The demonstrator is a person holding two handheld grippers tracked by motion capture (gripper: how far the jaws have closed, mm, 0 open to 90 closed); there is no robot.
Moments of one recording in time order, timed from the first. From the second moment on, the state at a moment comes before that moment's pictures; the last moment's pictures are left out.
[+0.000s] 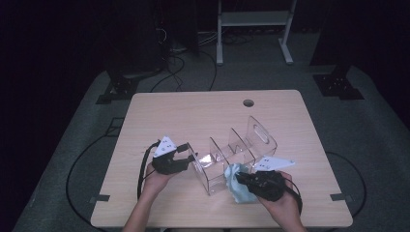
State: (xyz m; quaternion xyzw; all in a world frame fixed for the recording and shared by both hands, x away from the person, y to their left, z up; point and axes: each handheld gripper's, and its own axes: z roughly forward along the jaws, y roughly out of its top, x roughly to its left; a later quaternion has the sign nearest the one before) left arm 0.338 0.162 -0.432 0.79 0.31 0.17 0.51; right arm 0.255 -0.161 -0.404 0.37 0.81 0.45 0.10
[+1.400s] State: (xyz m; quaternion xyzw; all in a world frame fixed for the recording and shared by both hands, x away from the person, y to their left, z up) left arm 0.330 0.150 -0.430 0.81 0.24 0.14 0.51; right arm 0.266 -0.180 -0.423 0.38 0.79 0.48 0.06
